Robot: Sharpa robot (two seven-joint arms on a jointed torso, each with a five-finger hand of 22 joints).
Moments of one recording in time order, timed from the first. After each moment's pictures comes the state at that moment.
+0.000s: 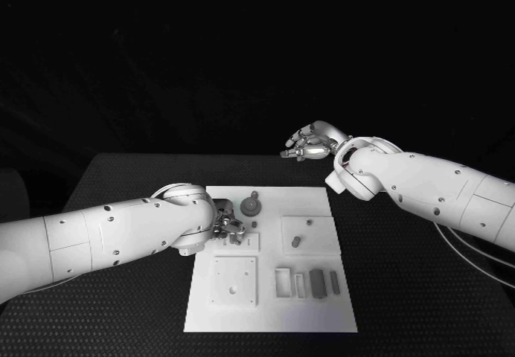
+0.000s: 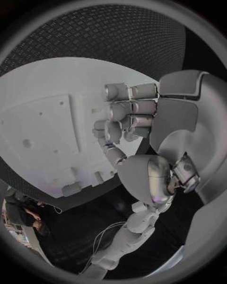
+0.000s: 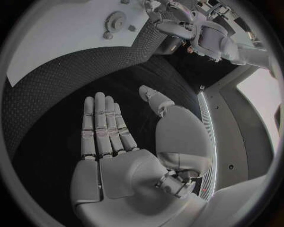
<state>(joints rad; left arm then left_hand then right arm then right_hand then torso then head) 1.34 -0.59 -0.24 1.41 -1.06 0.06 -0.61 0.77 0.05 0.72 -0.23 0.34 1.05 0.07 0.38 0.85 1.41 -0.12 1.01 0.80 1.22 -0.16 1.34 0.64 0.05 0.96 -0.14 1.08 1.31 1.30 -0.60 -0.01 1.16 -0.93 -0.32 -0.01 1.01 -0.24 0.55 -0.13 0.30 0.77 0.20 0.26 0.45 0.80 0.13 0.79 0.27 0.89 0.09 0.67 0.69 0.22 0.68 0.17 0.61 1.06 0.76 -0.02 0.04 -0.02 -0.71</state>
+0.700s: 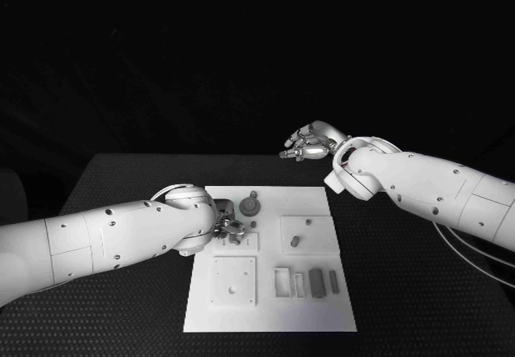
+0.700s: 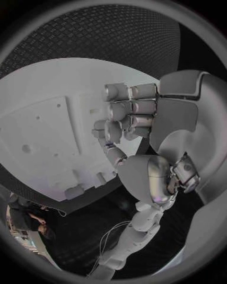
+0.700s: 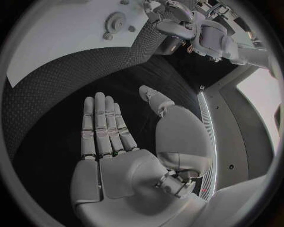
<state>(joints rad) 1.33 -0.58 -0.23 1.41 -1.12 0.06 -0.61 0.76 0.05 0.72 -0.23 0.34 1.05 0.08 0.39 0.85 1.42 -0.12 1.01 0.80 1.21 -0.16 1.34 0.64 0.05 0.96 -0.14 1.09 1.31 1.30 -0.60 -0.01 1.16 -0.93 -0.32 -0.01 1.01 -0.24 0.55 -0.13 0.30 0.77 0.20 0.26 0.45 0.80 0.13 0.79 0.27 0.89 0.09 0.67 0.69 0.22 0.68 0.17 0.60 1.06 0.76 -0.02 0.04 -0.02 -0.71</state>
